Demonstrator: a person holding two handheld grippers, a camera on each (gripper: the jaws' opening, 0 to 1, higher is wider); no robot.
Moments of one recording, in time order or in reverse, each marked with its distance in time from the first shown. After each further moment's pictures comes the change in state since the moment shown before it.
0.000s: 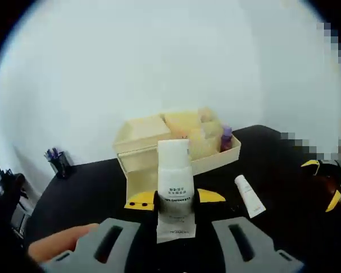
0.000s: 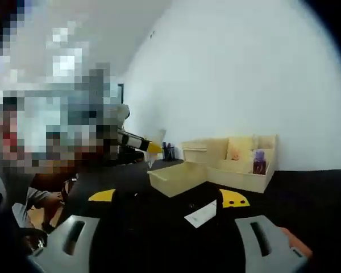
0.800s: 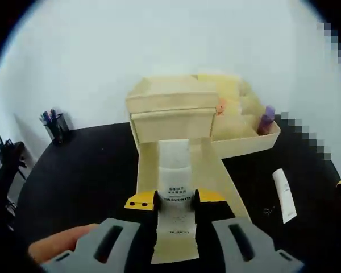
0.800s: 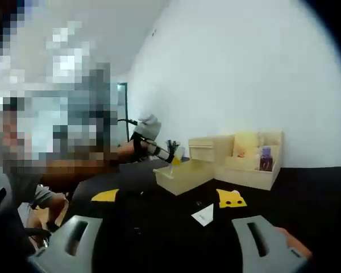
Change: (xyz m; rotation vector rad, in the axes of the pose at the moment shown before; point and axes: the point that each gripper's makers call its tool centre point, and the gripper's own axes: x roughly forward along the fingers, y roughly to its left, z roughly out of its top) left arm 0.081 0.052 -0.053 -0.152 0.236 0.065; right arm 0.002 0.011 -0.004 0.011 0.015 0.038
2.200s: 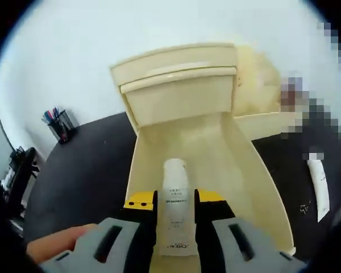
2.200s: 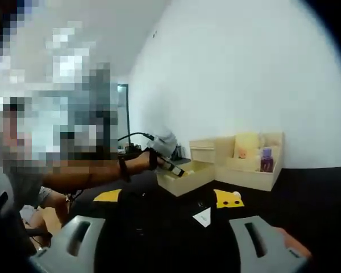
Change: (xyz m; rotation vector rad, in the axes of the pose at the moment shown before) left arm 0.036 0.005 -0.018 0.119 0.040 0.158; right arm -0.002 0.000 0.005 0.004 -0.011 0.011
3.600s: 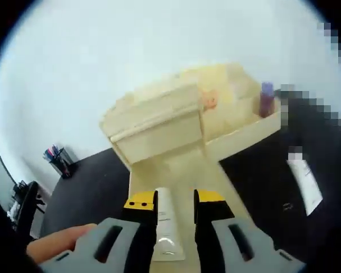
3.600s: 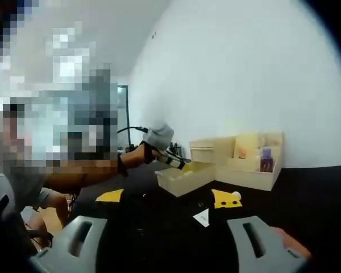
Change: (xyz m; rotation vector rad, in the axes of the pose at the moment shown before) left arm -0.040 -0.030 0.046 0.138 -0.155 -0.097; right arm 0.001 -0.002 -0.001 0.008 0.002 0.002
